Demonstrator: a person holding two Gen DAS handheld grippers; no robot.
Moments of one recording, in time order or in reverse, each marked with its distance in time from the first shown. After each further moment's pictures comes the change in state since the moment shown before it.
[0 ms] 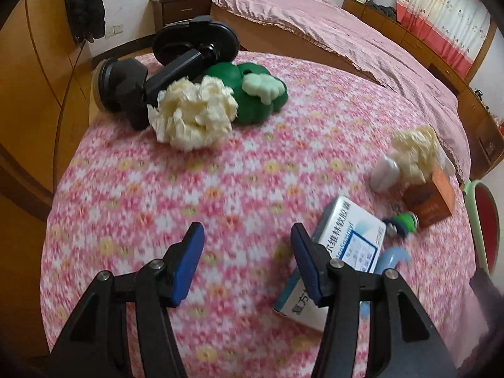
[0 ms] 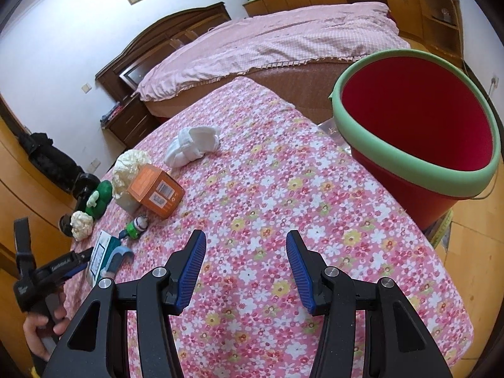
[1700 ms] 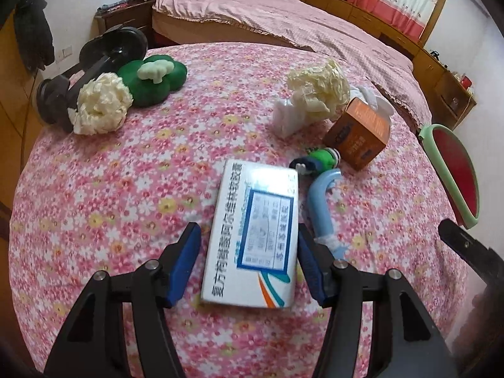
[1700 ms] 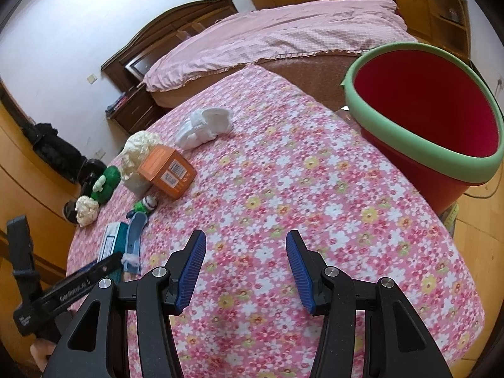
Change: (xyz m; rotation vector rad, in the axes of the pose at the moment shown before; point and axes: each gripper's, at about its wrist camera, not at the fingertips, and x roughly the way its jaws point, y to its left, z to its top) left arm -0.009 -0.066 -0.035 0.189 0.015 -0.139; right arm 0.002 0.017 -0.013 -0.033 0.035 0.021
